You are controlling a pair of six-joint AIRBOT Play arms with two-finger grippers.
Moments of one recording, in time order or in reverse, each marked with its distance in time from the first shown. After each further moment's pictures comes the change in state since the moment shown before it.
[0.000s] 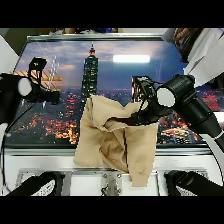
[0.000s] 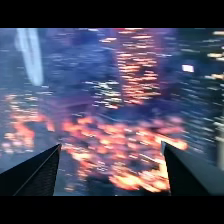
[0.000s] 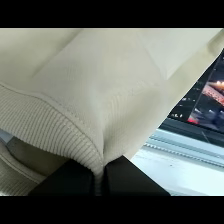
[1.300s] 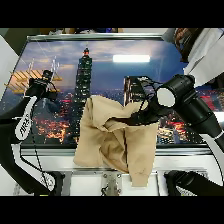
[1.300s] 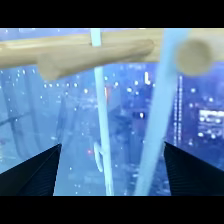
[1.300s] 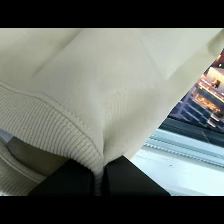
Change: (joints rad) left arm 0.209 -0.664 0.217 0.294 0.363 -0.034; right arm 0.000 0.000 0.000 0.000 0.000 0.000
